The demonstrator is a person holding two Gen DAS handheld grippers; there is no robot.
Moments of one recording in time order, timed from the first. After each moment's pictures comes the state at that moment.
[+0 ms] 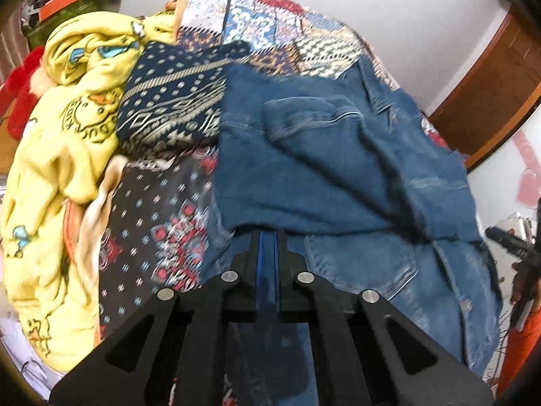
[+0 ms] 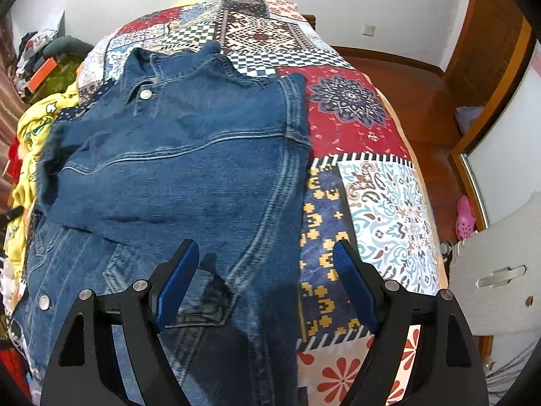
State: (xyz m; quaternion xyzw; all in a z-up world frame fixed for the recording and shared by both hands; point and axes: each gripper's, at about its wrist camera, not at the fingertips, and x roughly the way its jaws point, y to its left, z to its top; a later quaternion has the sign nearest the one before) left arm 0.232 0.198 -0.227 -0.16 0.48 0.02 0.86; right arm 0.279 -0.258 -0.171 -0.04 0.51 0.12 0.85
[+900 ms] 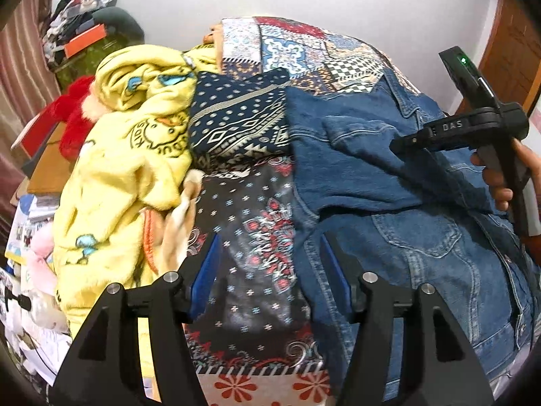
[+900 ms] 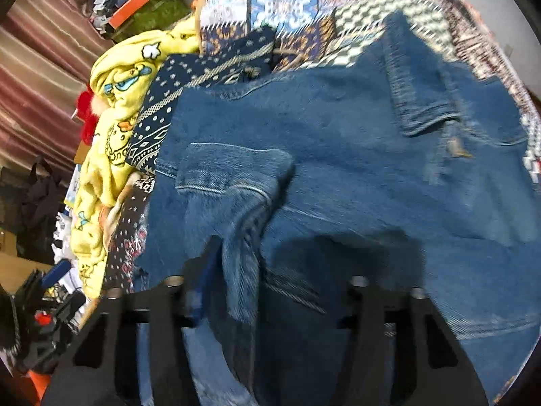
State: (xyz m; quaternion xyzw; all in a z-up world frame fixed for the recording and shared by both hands) left arm 0.173 0.240 -0.216 -0.09 0.43 0.07 0.89; right arm 0.349 0.024 -0.204 -0.06 0.58 0.33 0.74
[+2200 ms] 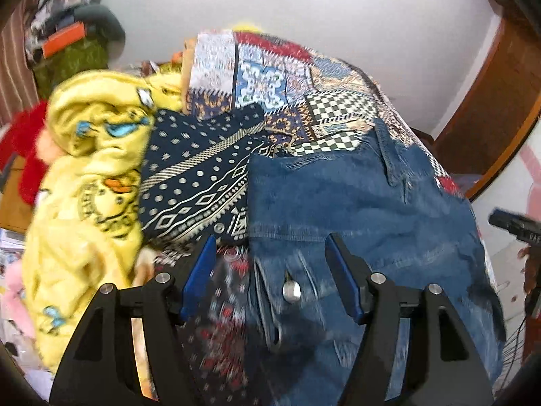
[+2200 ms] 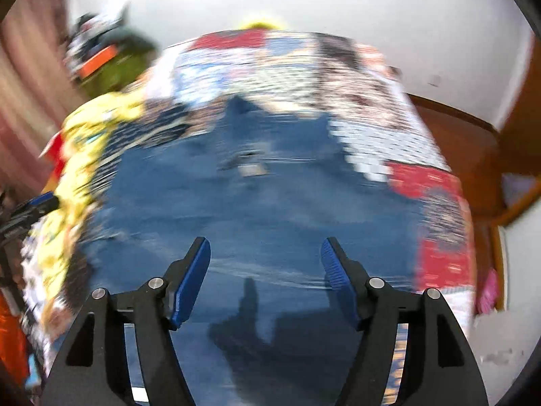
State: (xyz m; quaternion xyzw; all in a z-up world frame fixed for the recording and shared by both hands) left arm 0.299 0.245 -0.184 -0.15 0.42 0.03 0.89; right arm 0.340 -0.155 -0.119 -0.07 0.47 0.20 0.85
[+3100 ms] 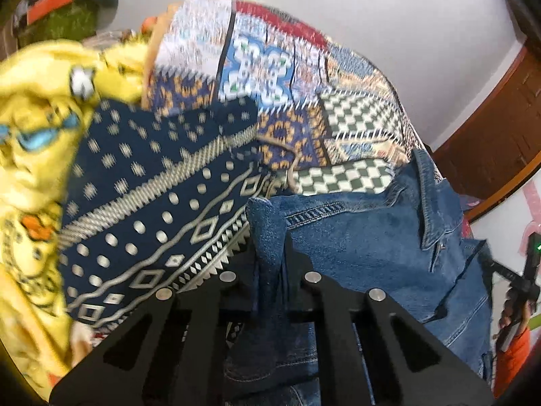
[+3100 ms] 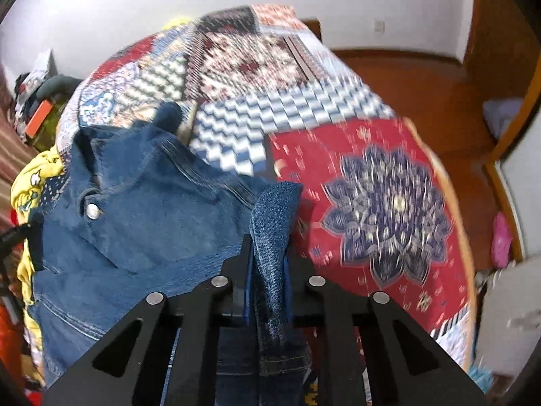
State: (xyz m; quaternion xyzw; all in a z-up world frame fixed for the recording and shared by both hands) left arm 0.421 0.254 -0.226 -0.19 0.43 0.03 0.88; right arm 0.446 -0.238 -0.188 0.03 0.50 0.15 0.85
